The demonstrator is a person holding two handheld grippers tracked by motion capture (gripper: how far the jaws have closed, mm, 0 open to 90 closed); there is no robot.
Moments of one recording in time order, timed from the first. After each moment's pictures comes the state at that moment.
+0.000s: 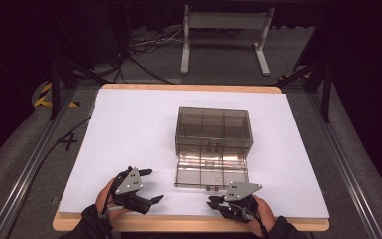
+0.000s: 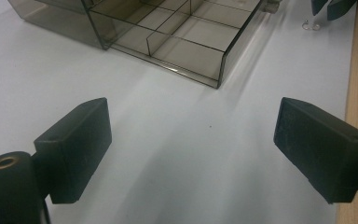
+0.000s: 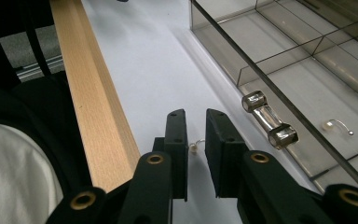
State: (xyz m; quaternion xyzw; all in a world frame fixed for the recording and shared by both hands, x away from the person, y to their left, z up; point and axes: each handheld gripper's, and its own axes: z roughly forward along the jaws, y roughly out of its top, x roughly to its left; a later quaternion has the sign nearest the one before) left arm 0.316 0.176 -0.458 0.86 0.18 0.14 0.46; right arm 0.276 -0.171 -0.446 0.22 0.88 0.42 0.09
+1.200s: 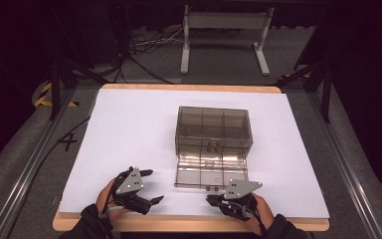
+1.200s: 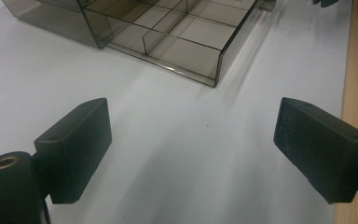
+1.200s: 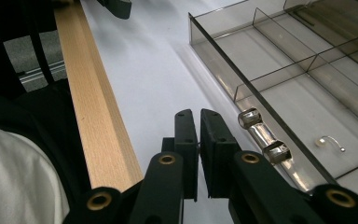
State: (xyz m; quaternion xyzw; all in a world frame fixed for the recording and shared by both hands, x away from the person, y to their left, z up) left arm 0.317 0.176 -0.458 0.86 0.18 0.12 0.46; right arm 0.279 -0.170 -0.438 0.22 0.87 0.43 0.09
